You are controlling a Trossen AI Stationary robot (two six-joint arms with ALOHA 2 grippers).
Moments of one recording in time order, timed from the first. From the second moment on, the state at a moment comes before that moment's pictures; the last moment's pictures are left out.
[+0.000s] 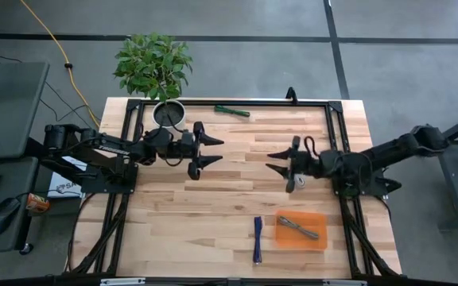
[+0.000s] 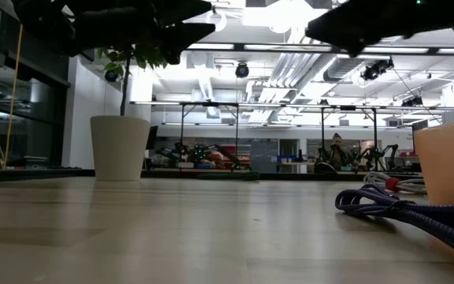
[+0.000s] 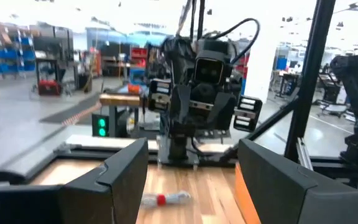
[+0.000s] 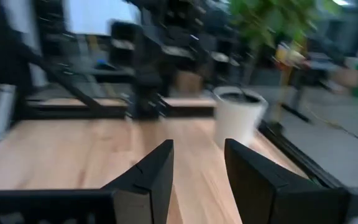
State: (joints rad) left arm 0.24 1.33 0.51 0.95 0.15 -0.07; right arm 0.20 0.97 0.39 0.57 0.37 -0.08
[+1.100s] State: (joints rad) left arm 0.20 1.33 0.51 0.94 0.14 -0.10; right arm -0.02 0.97 0.50 0.14 0.19 0.20
